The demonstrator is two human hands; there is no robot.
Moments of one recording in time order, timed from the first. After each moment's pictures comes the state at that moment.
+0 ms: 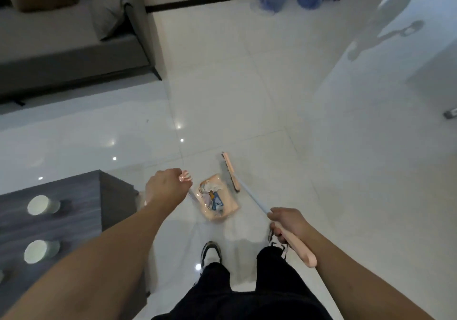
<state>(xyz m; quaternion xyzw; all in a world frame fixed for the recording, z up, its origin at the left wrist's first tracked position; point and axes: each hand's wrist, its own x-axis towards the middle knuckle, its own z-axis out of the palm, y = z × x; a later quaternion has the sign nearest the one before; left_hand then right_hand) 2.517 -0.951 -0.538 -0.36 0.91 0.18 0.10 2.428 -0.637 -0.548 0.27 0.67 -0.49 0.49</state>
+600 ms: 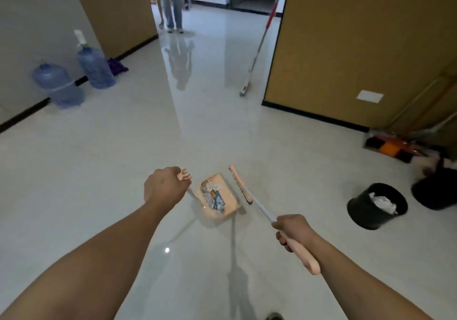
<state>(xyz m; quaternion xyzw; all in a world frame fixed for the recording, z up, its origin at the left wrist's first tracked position) 2.363 -0.543 -0.429 0.07 0.98 0.17 0.03 2.555 -0.267 -0.474 0.46 0.62 -0.62 0.15</state>
